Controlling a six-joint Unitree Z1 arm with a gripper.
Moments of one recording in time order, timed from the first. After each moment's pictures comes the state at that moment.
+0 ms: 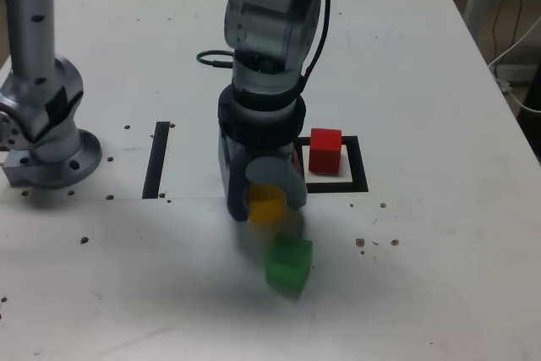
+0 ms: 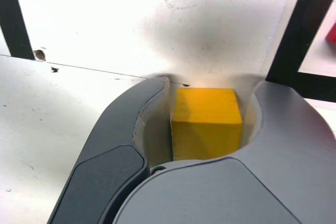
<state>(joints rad) -0.32 1.90 -1.15 0.94 -0.01 -0.51</state>
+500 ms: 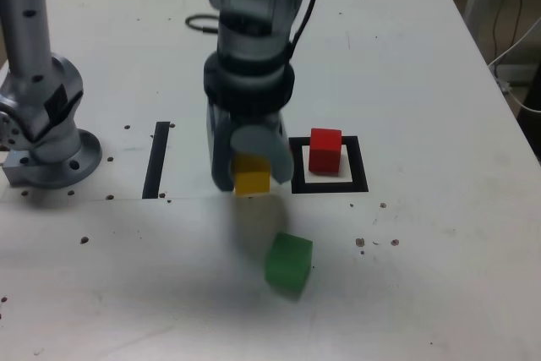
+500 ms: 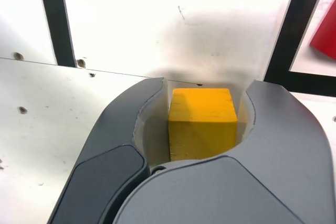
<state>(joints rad) -0.31 1.83 -1.24 1.12 0.03 -0.45</state>
